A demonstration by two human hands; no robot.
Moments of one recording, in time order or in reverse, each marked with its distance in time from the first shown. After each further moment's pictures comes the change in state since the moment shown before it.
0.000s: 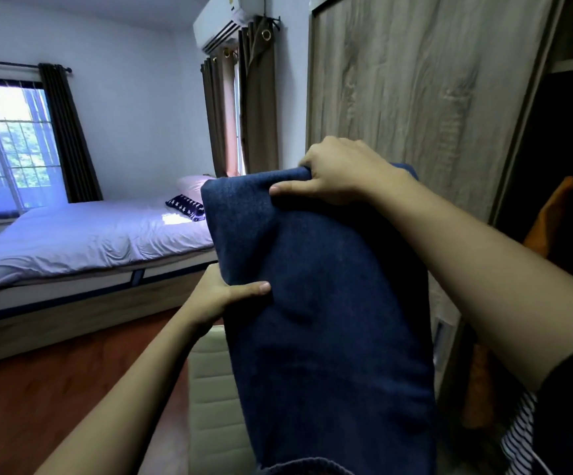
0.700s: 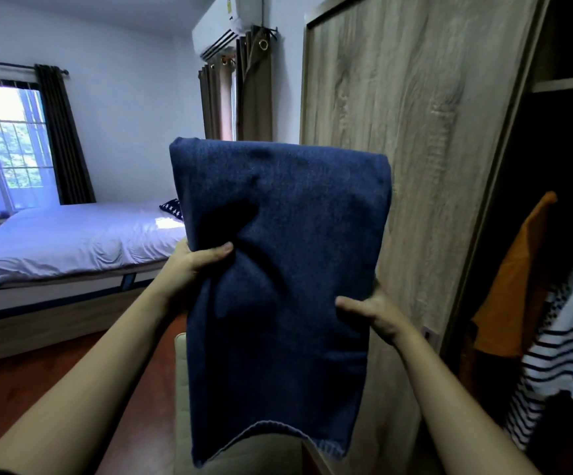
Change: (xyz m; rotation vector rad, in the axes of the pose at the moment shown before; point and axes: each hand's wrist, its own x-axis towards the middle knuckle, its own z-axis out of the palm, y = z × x) left_hand 0.017 0.034 -0.010 -0.248 -0.016 0.055; right_hand -0.134 0.033 0.146 1.379 0.079 0.427
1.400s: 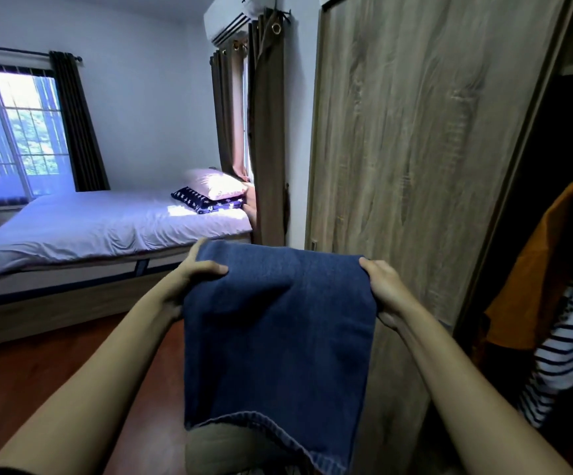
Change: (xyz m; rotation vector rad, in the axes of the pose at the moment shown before) left_hand -0.017 -0.016 -0.031 0.025 0.093 -0.401; right_hand 0.007 -0.020 0.015 0.233 0.175 0.398
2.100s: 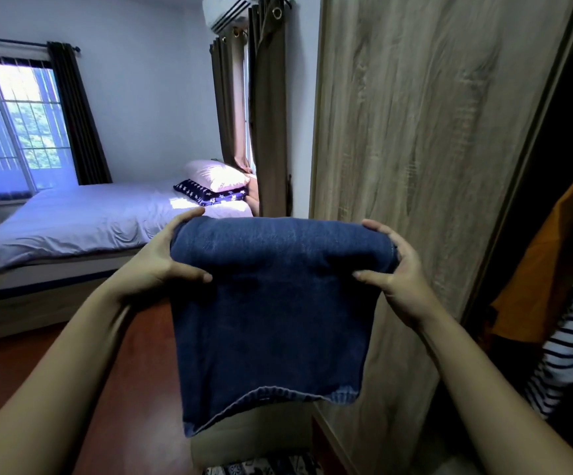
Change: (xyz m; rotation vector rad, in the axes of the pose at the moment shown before) left_hand -0.030 0.030 -0.014 0.358 -0.041 0.317; right_hand -0.016 -0.004 -0.010 -0.097 -0.125 -0.549
